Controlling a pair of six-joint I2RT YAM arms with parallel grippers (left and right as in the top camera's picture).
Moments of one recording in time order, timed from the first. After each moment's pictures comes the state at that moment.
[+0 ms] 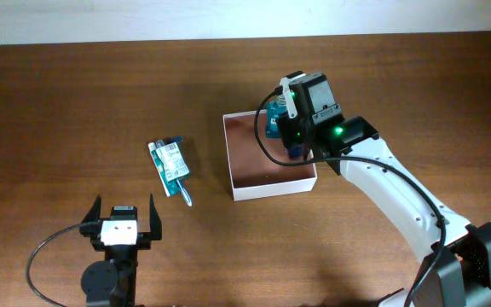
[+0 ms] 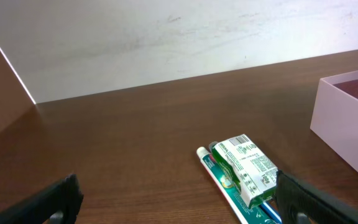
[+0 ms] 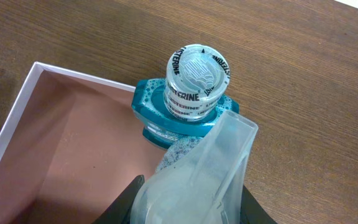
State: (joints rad) left arm 0.05 0.02 0.03 -0.12 -0.01 0.18; right arm 0.42 1.65 1.31 -0.53 0.10 0.01
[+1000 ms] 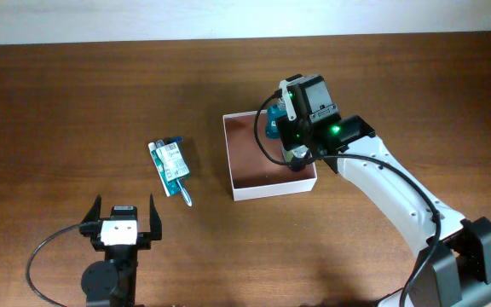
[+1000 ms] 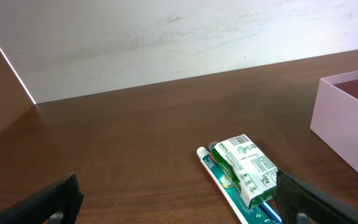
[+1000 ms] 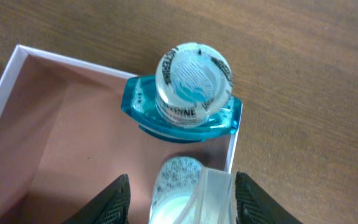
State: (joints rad) left arm 0.05 0.02 0.03 -0.12 -0.01 0.18; right arm 0.42 1.67 1.31 -0.56 0.10 0.01
